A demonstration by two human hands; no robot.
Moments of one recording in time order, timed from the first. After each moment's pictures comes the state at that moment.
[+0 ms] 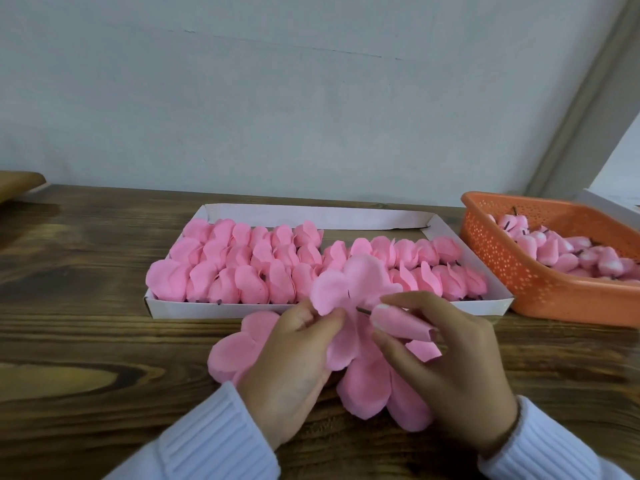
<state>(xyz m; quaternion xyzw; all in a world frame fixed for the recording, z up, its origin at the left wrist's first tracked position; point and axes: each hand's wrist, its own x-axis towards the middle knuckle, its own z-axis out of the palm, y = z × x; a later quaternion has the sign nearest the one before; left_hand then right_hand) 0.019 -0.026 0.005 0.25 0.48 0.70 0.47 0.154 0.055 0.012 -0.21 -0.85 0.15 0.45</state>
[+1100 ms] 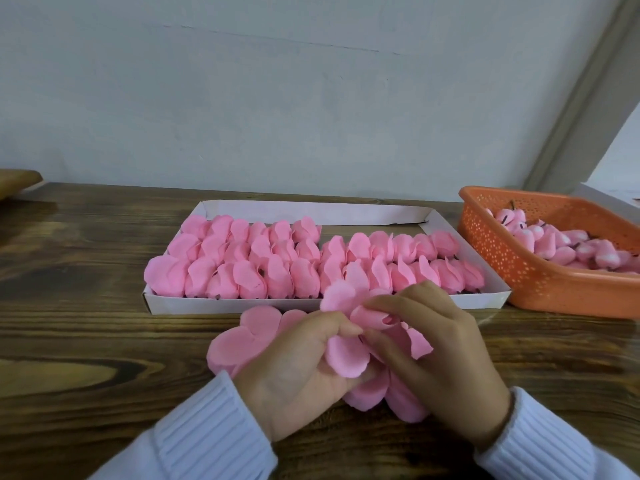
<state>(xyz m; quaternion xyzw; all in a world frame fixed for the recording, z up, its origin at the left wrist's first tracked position) 0.014 -0.027 0.008 0.20 0.26 0.63 0.70 0.151 0.061 0.007 -0.14 -0.89 0.10 0.42</state>
